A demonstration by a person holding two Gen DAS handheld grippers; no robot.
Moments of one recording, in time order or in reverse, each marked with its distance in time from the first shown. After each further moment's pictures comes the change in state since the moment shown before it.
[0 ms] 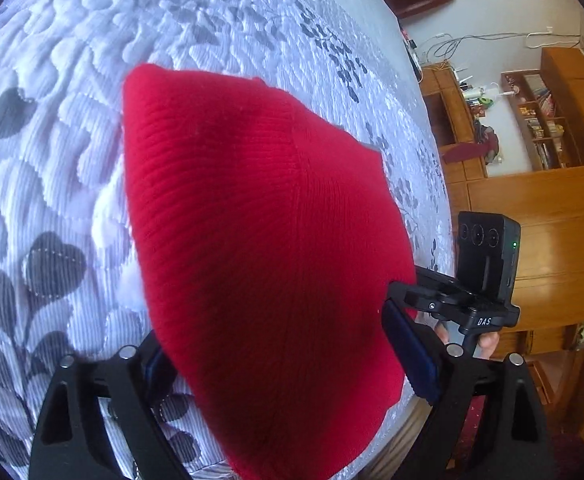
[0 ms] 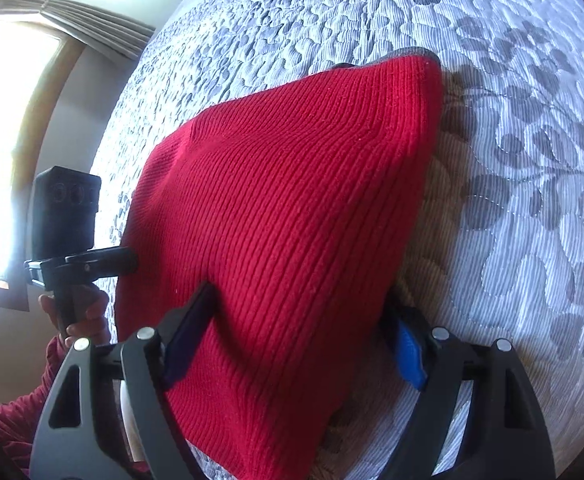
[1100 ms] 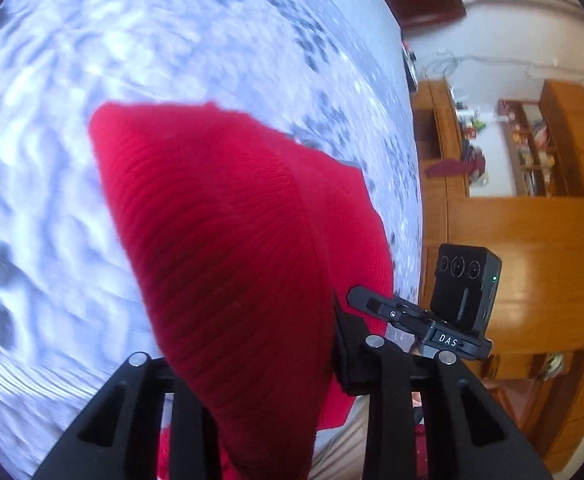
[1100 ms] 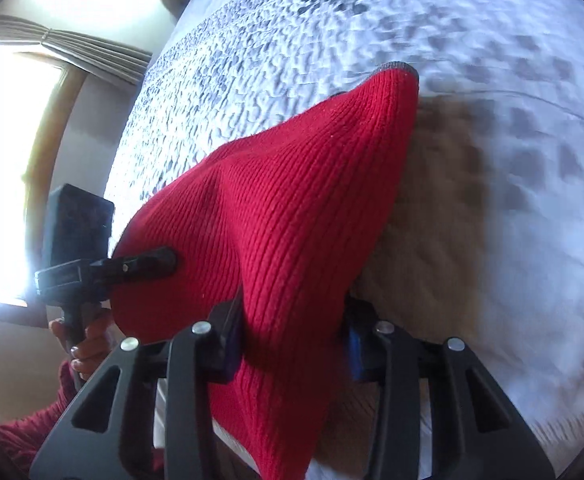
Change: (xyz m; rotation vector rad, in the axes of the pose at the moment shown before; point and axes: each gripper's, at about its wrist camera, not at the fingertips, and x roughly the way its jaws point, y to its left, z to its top) left arm 0.019 -0.074 -0.043 -0.113 -0.002 -0.085; right arm -0.086 -0.021 -0.072 0.086 -0.057 0.014
